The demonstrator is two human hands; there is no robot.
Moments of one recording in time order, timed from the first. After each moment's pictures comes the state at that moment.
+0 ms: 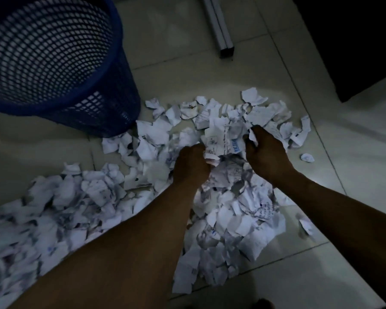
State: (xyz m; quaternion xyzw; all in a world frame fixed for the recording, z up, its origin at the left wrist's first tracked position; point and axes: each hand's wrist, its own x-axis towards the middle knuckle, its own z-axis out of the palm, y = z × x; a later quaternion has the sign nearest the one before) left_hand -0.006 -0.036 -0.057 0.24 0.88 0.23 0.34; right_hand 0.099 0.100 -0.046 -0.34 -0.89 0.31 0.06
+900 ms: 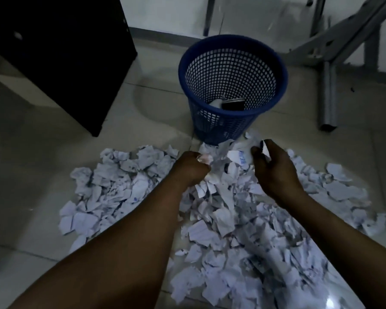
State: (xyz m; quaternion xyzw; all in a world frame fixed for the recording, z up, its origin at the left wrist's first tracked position) left_hand -0.083 -0.218 0.027 -0.08 0.84 0.42 0.34; right_hand -0.019 -0.044 0.043 -0.18 -0.88 0.44 0.00
